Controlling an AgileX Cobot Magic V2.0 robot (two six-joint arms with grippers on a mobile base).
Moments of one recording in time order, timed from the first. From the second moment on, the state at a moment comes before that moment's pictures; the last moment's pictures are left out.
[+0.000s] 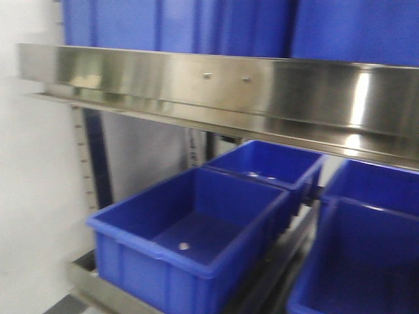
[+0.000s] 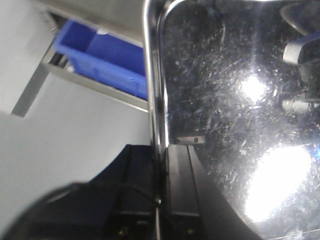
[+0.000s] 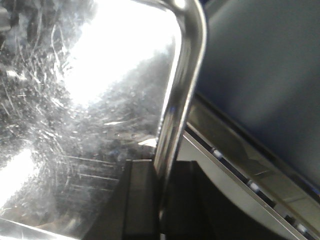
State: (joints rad) left arm -0.71 1.47 -1.70 0.23 1.26 -0.48; right arm 0.56 1.37 -1.54 -0.09 1.21 0.43
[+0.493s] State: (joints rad) left arm -0.71 1.47 -1.70 0.23 1.26 -0.48; right arm 0.56 1.37 -1.54 -0.09 1.21 0.43
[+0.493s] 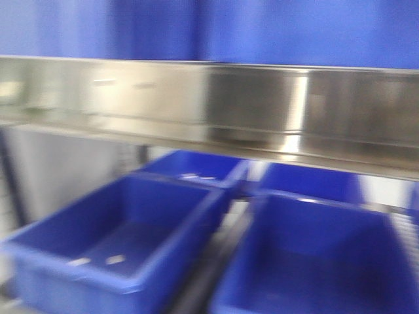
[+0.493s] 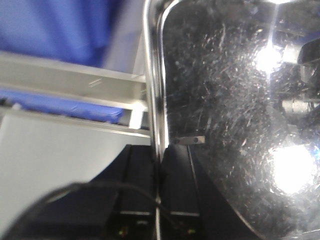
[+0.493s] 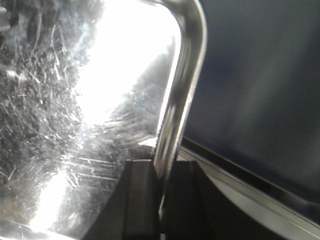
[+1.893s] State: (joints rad) left arm -0.71 1.47 -1.70 0.23 1.26 -0.48; right arm 0.56 1.37 -1.54 -0.09 1.21 0.43
